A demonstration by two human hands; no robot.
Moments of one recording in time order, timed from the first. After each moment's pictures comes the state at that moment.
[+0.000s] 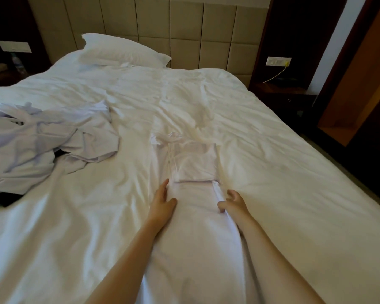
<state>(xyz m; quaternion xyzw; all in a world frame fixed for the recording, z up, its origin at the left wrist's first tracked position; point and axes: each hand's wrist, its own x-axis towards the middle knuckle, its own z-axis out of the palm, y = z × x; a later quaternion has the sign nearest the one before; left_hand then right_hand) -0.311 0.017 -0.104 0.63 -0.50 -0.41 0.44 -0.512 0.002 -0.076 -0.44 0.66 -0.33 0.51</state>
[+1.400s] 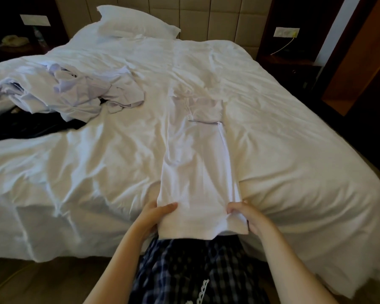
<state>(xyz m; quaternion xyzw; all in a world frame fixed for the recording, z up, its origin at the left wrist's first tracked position) -0.293 0.302 -0.120 0.65 -0.29 -0.59 0.38 -0.533 0.266 -0.111 -0.37 0.63 -0.30 0.62</state>
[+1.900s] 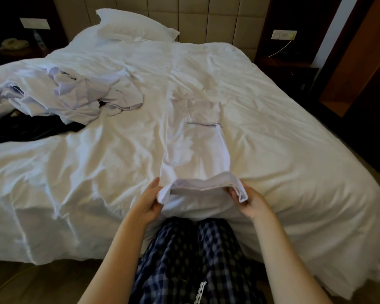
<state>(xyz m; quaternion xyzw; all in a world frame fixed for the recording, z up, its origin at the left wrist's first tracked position) -0.296 0.280 -0.082 0.49 -0.16 -0.66 0.55 -0.528 0.252 -0.069 -0.17 0.47 -0.48 0.72</state>
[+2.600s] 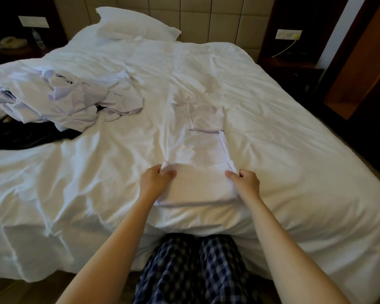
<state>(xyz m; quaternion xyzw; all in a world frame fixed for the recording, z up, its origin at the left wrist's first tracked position) -0.291 0.205 -0.064 0.76 -0.50 -0.28 0.32 -0.514 0.178 -0.071 -0.51 0.71 -0.36 0.33</state>
